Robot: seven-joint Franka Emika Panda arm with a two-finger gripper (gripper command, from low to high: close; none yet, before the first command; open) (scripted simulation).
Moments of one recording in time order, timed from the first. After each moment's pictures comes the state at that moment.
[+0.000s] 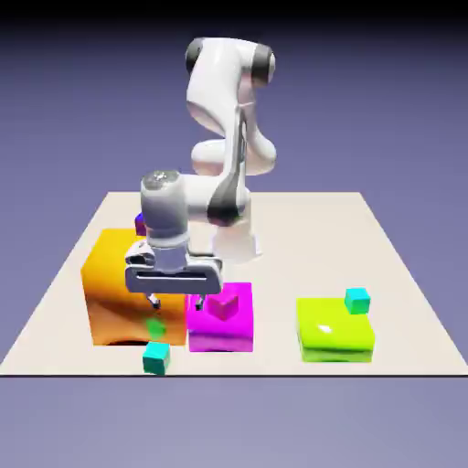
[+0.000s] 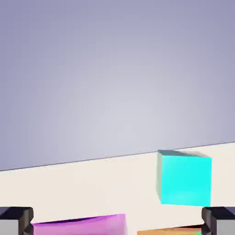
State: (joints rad) arm 0.15 0.34 -0.42 -2.09 0.24 2.30 0.51
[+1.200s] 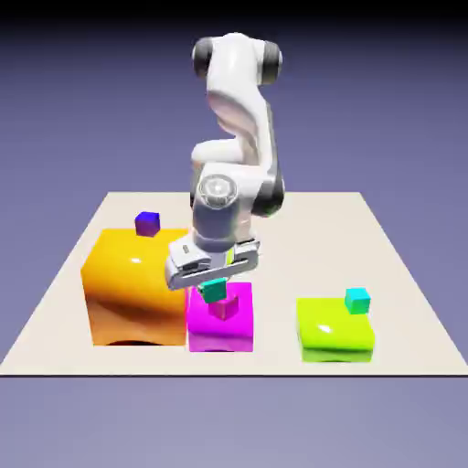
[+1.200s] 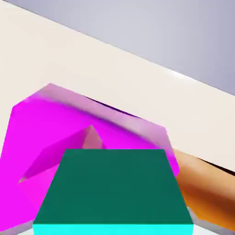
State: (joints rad) arm 0.23 0.10 -0.23 -2.17 -0.13 1.94 0.33
